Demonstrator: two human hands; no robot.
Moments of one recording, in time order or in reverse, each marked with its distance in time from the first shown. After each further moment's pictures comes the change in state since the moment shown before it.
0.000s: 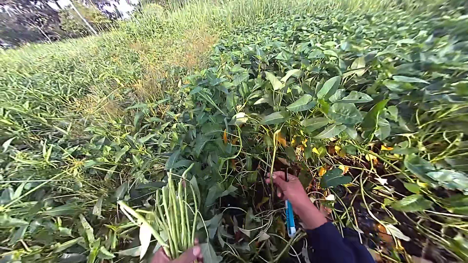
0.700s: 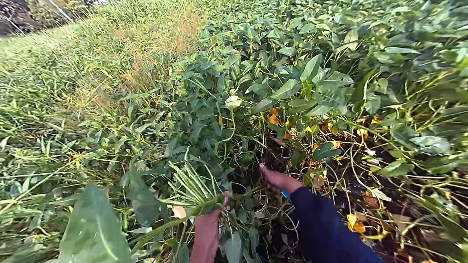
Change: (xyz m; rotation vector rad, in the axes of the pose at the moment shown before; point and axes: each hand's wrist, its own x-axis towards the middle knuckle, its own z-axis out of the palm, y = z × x) left_hand 0.051 -0.061 0.068 -0.130 0.280 0.174; right_hand 0.003 0.030 0.010 -0.631 -0.304 0.459
